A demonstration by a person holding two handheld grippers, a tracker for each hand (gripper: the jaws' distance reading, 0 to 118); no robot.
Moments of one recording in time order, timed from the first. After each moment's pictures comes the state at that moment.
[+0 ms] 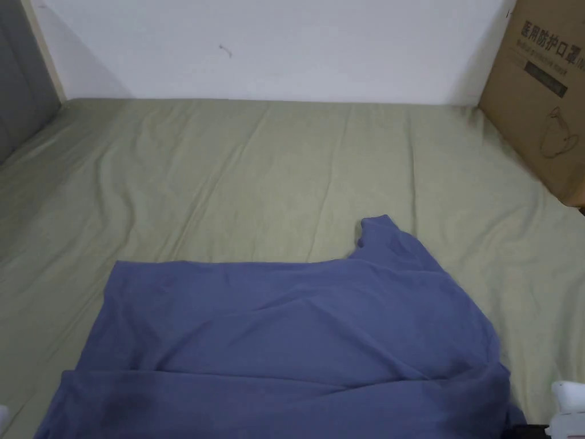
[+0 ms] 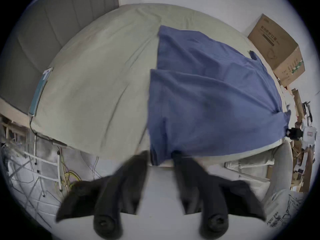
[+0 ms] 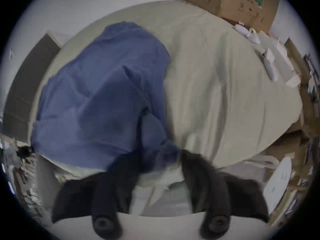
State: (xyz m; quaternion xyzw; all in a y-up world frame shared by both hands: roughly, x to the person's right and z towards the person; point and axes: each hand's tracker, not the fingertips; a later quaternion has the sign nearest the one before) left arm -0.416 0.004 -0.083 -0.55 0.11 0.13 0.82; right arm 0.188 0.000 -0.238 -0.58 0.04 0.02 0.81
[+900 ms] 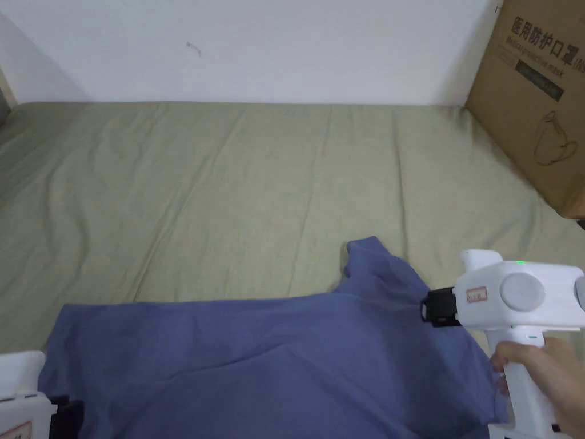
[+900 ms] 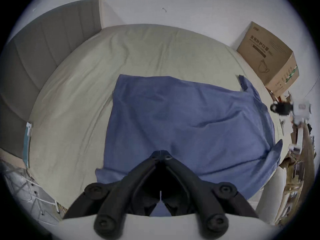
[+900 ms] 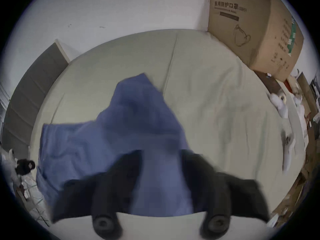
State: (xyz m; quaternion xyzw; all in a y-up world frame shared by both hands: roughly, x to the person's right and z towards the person) left arm -0.377 0.034 -0.240 -0.49 0.07 0.11 0.86; right arm 0.108 0.036 -0.490 -0.50 0.09 0.01 0.86
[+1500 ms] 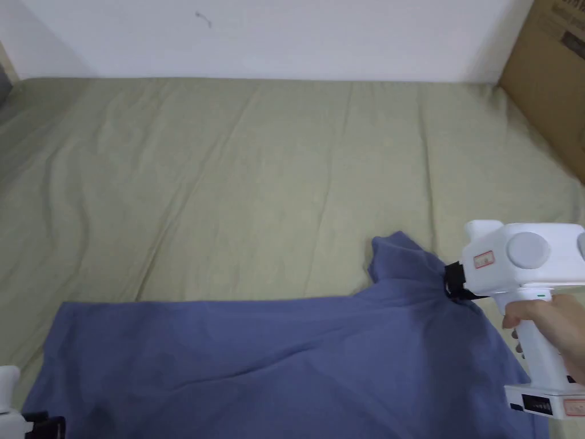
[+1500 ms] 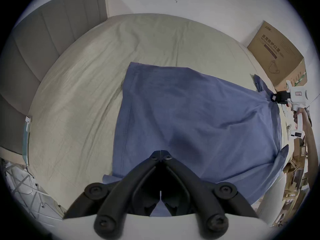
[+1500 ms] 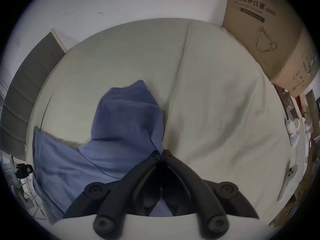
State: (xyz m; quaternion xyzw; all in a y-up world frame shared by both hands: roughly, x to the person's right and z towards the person) left arm -0.403 0.017 -0.253 -0.52 0.10 0.13 0.84; right arm 0.089 0.016 -0.551 -0.52 0.12 0.04 0.84
